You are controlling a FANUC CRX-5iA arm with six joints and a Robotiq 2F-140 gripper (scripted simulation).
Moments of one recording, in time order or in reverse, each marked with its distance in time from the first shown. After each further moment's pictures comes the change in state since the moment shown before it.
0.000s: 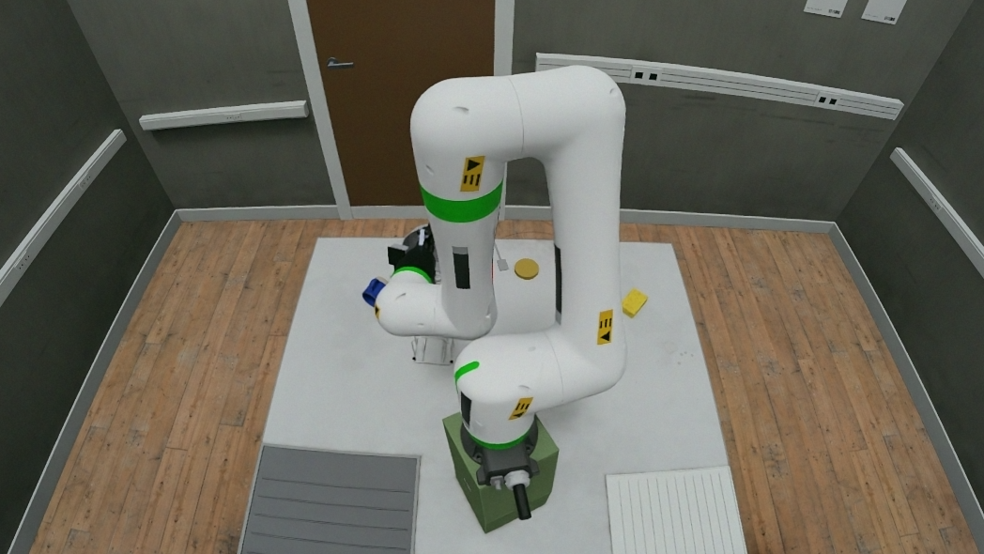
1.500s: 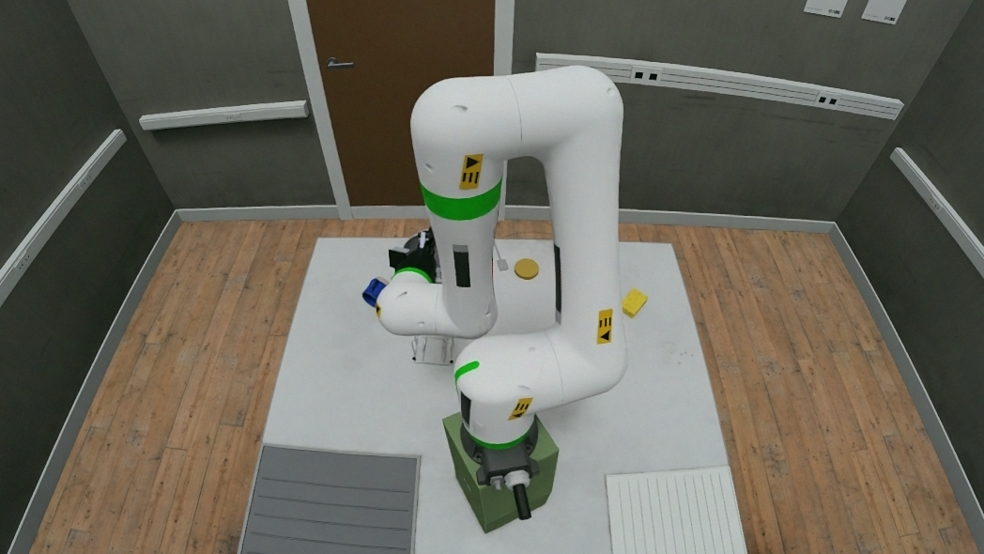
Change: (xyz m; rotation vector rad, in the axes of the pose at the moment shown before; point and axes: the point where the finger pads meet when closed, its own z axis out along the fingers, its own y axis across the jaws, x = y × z) arm 0.000 -0.016 0.006 0.035 0.001 0.001
